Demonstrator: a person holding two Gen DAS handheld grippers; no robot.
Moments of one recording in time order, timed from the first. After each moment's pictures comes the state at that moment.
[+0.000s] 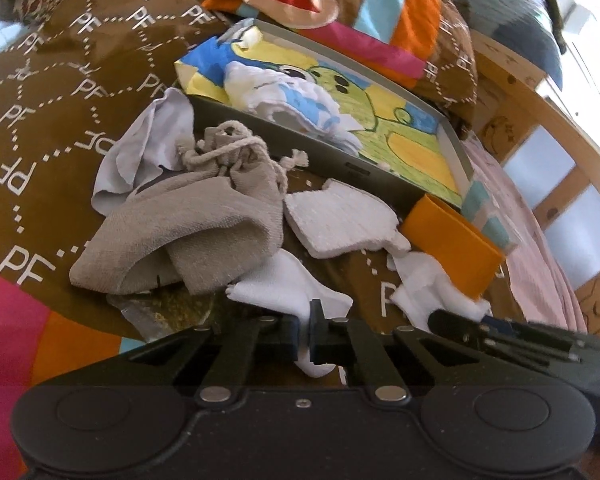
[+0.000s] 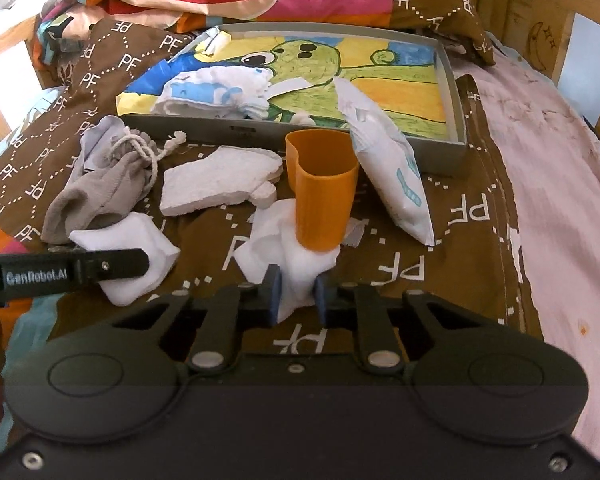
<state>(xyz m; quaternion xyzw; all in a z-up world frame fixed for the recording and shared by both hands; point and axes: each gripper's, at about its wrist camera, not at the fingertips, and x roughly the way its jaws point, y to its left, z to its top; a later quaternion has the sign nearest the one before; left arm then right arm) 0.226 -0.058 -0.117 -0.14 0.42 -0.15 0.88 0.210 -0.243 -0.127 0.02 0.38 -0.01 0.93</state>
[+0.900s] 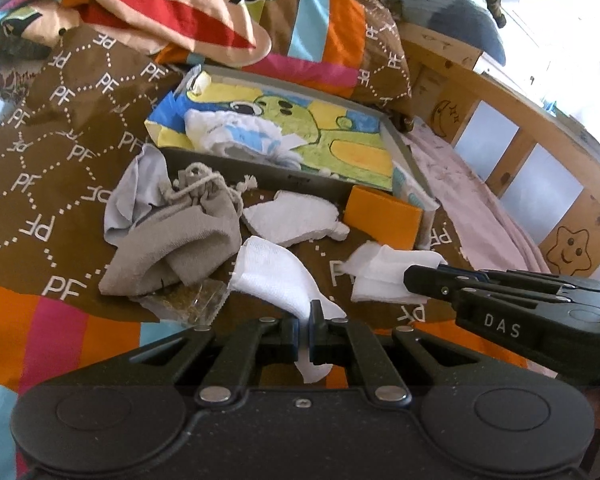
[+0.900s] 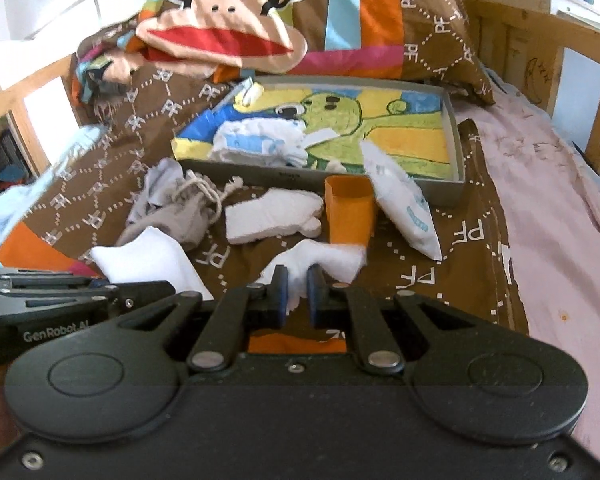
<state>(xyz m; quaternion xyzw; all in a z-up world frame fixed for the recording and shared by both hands) 0.167 -0.059 -0.070 -0.08 0.38 -0.19 0.90 0.143 -0.221 -0.070 0.04 0.31 0.01 0.95</state>
